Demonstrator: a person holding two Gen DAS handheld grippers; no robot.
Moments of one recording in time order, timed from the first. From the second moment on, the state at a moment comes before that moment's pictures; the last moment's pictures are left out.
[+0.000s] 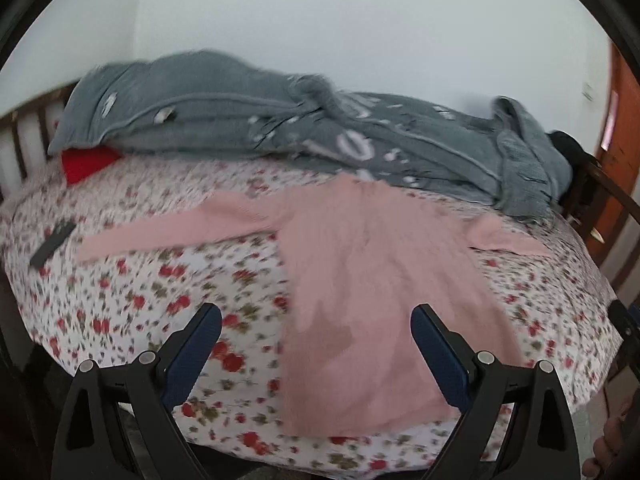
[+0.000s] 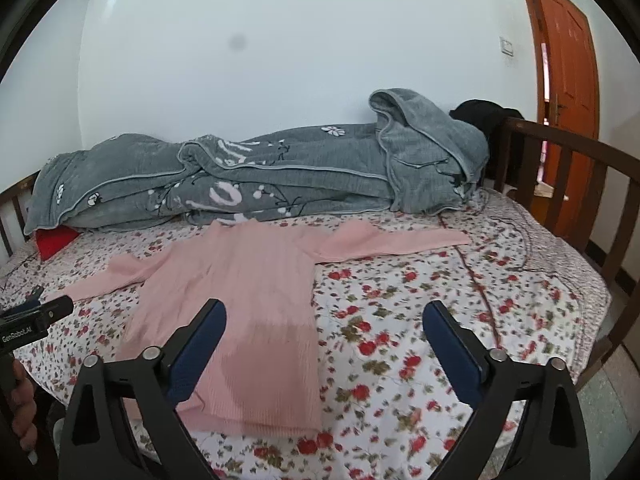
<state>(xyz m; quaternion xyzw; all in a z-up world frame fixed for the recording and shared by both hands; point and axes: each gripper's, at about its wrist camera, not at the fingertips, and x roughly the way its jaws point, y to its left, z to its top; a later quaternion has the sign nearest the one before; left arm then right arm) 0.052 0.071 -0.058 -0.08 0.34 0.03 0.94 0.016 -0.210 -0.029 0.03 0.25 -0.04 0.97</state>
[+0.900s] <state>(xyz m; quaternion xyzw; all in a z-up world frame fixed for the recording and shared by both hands) 0.160 0.422 -0.203 -0.42 0.32 0.13 0.84 0.155 -0.133 -0.128 0.04 0.40 -0.02 0.92</state>
